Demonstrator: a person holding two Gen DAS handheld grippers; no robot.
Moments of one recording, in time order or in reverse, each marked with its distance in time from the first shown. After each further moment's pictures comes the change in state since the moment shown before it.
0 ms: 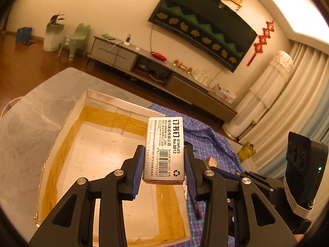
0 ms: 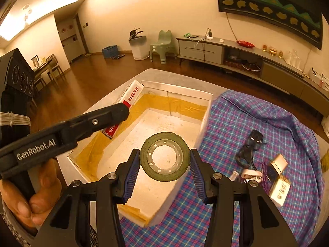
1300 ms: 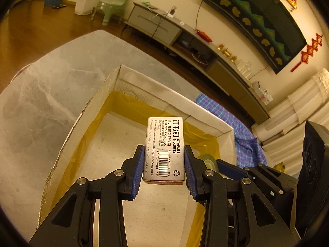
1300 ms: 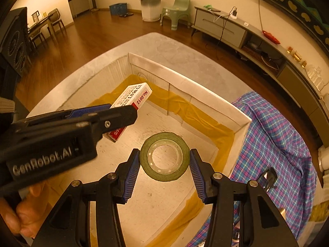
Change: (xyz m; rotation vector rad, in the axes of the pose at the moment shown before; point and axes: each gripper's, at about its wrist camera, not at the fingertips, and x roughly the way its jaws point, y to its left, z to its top) left arm 0.126 0.081 0.031 -0.208 0.193 0.207; right arm 0.159 -0.008 0.073 -0.199 0.278 -0.043
